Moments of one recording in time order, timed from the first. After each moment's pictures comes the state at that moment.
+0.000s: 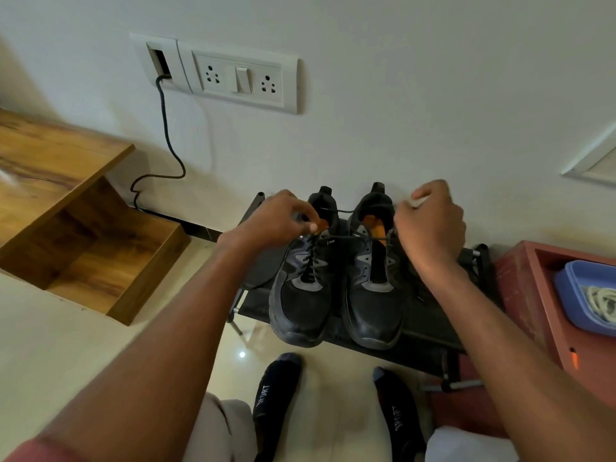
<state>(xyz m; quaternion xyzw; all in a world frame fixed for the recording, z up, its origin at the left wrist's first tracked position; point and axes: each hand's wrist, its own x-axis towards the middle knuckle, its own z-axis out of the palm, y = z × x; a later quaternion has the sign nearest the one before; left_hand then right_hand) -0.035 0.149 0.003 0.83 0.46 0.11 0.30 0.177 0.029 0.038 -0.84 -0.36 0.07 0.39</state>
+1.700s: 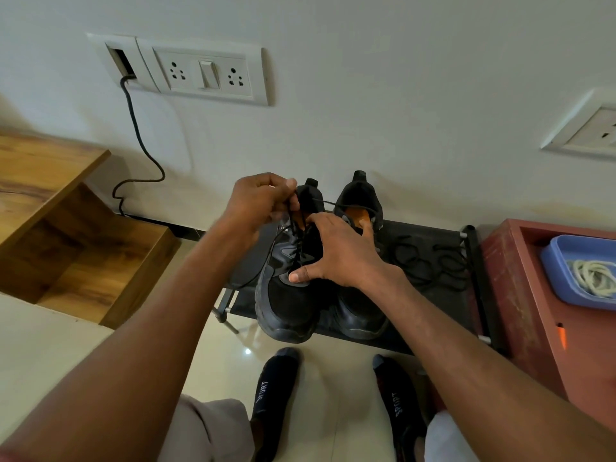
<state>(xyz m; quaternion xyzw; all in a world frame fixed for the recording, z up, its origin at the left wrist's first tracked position) -0.014 0.134 0.014 0.56 0.48 0.35 0.57 0.136 0.037 -0.017 -0.71 -0.67 0.20 0.09</state>
